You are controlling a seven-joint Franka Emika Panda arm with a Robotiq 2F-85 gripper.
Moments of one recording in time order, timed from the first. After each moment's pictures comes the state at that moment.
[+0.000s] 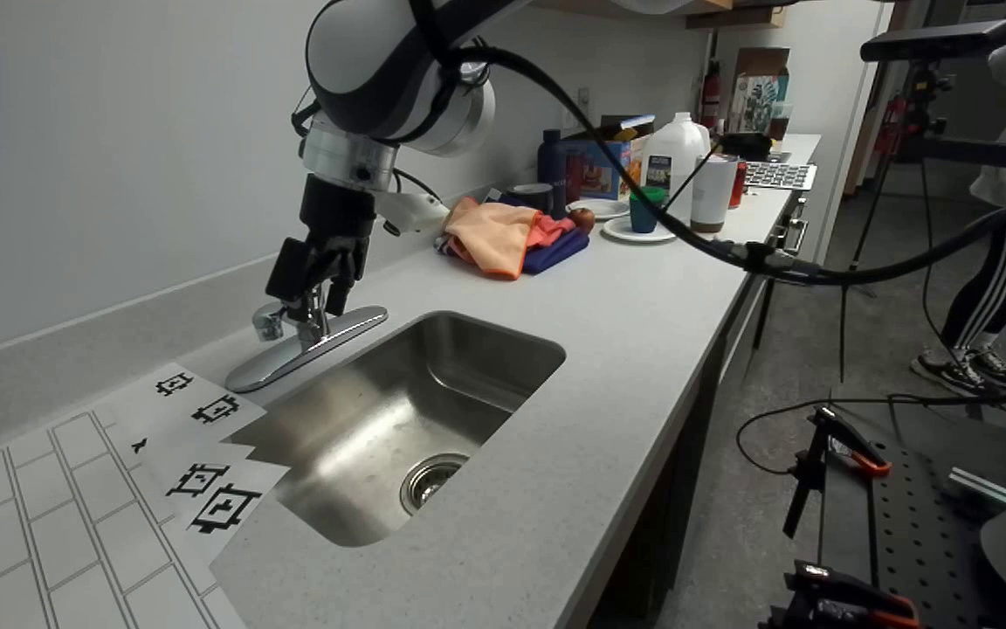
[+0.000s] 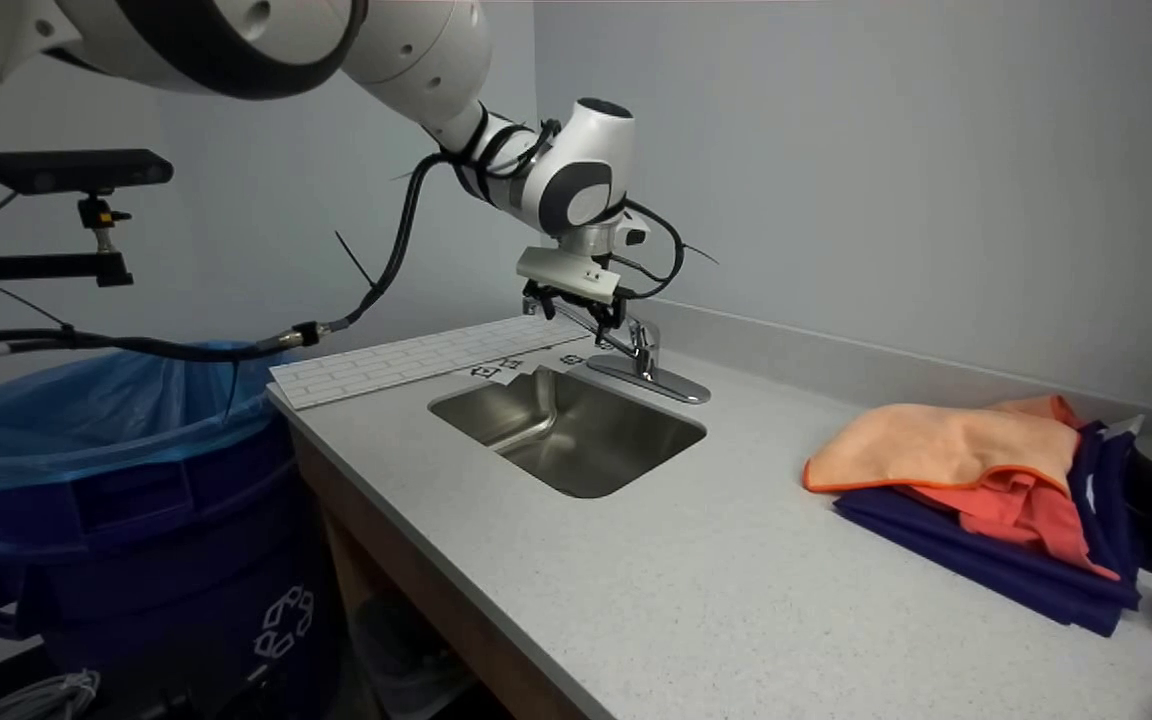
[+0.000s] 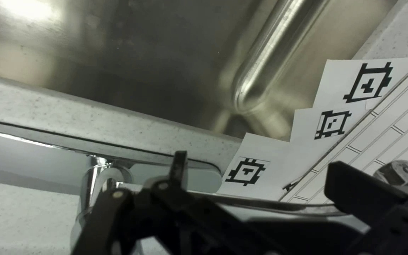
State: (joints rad) arm 0.04 0.63 0.25 -1.47 0.21 2.36 -0.33
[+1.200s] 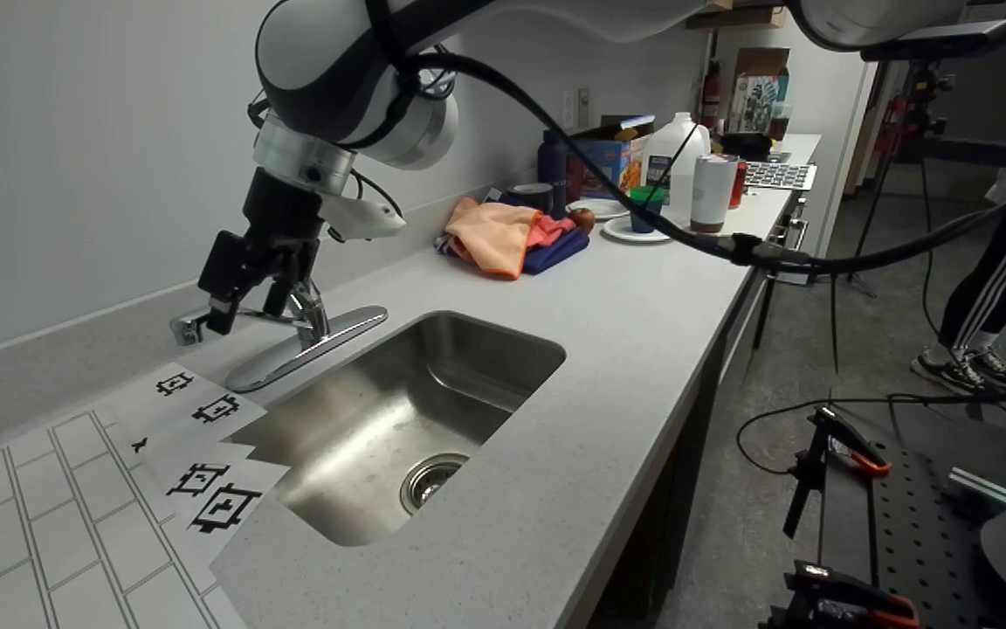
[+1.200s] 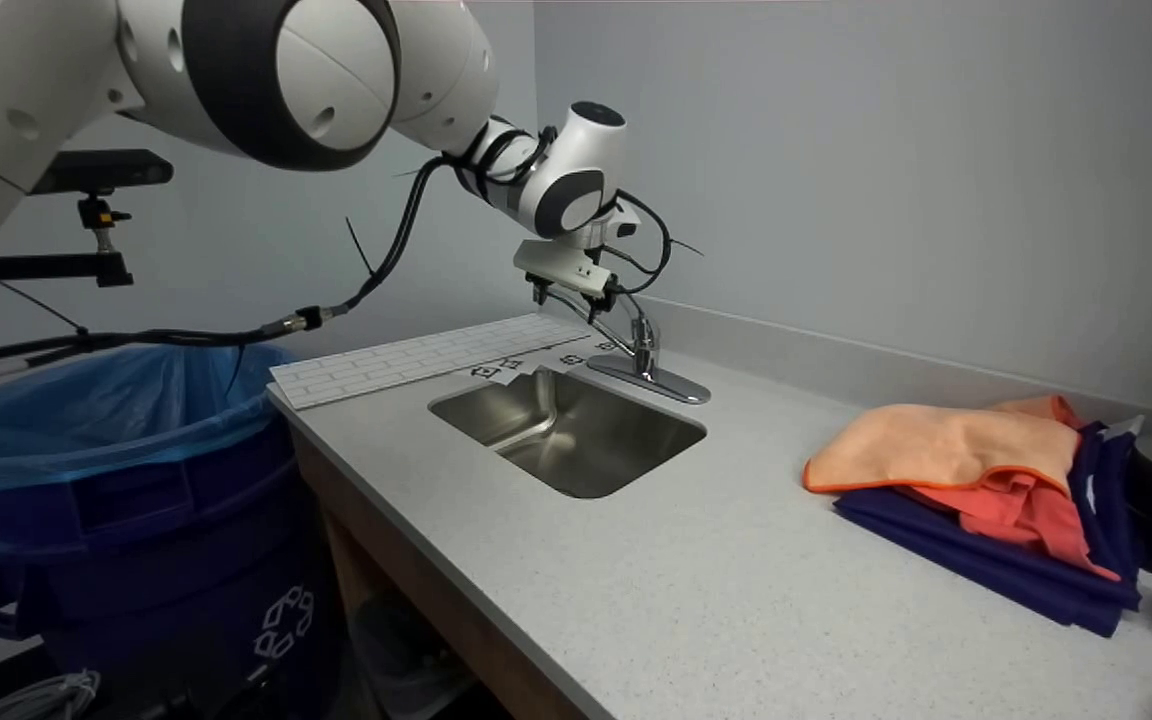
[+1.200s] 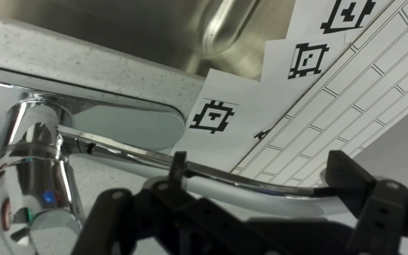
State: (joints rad) arm 0.06 0.74 0.31 -1.31 0.23 2.42 -0.32
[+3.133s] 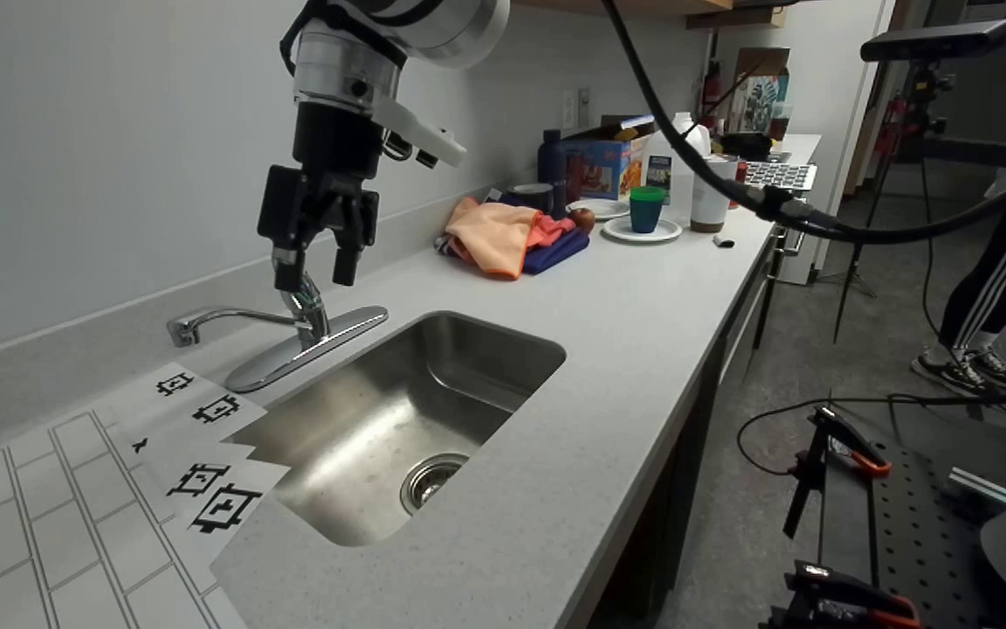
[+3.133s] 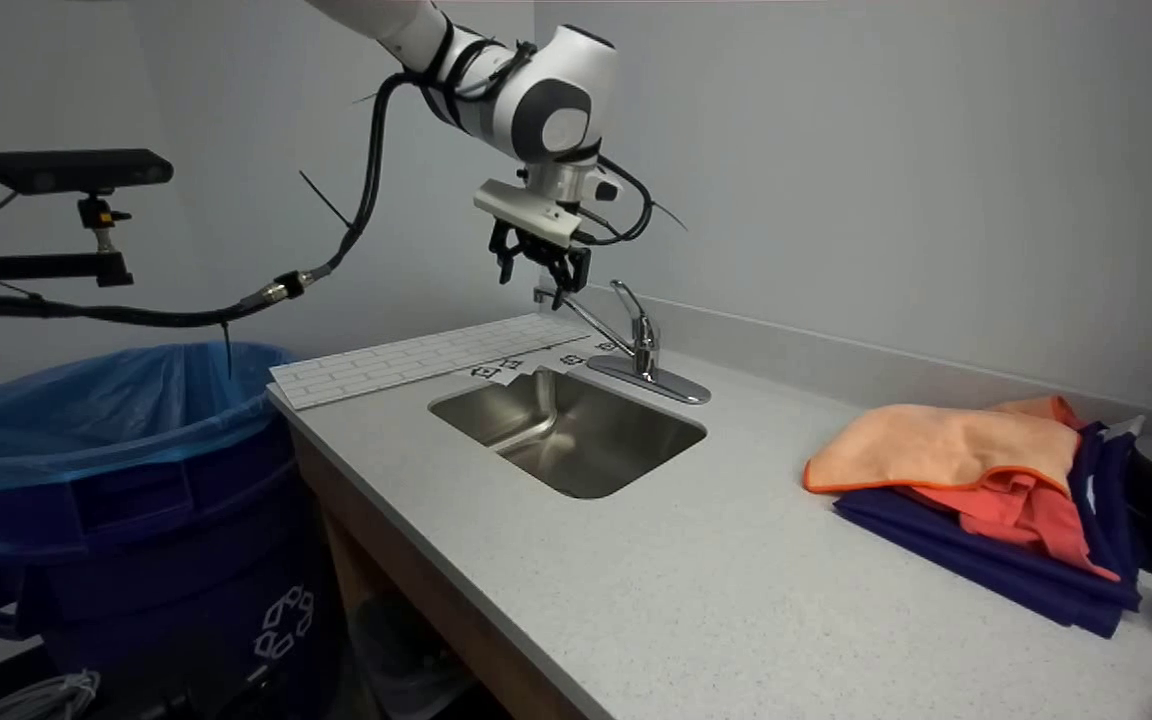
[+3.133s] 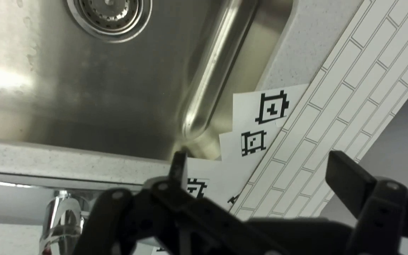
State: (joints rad) arm 0.04 0.46 0.27 -1.53 0.28 2.12 -0.21
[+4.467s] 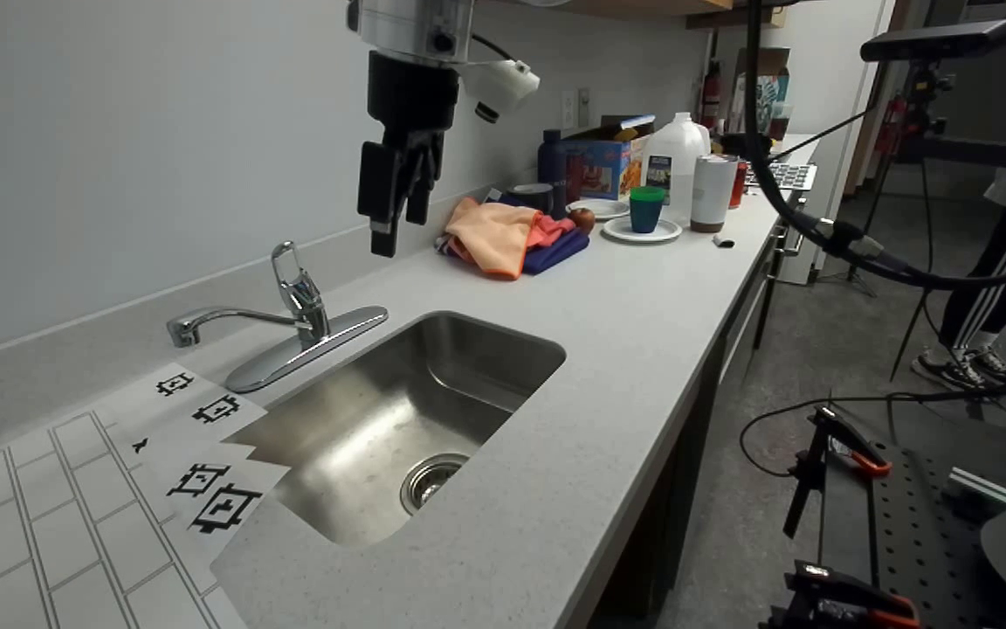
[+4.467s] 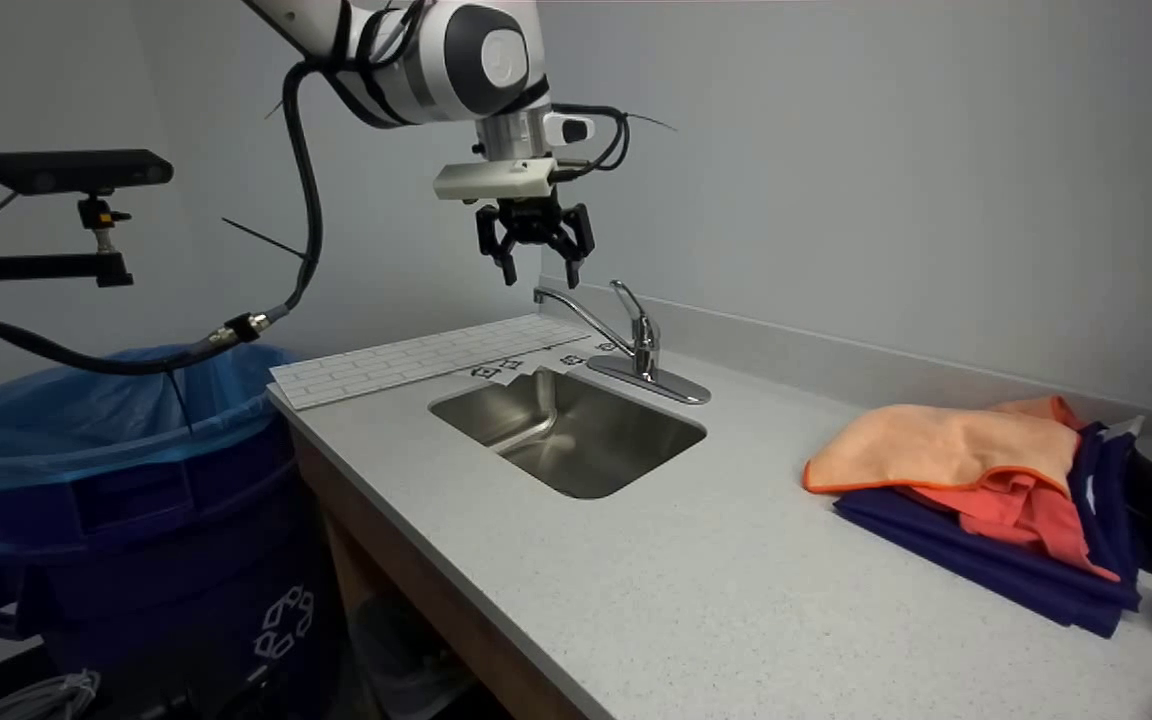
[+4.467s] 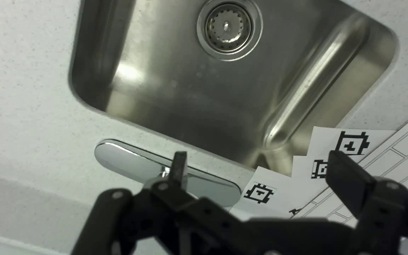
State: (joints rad) arm 0.10 0.15 0.19 -1.88 -0.06 2.29 -0.09
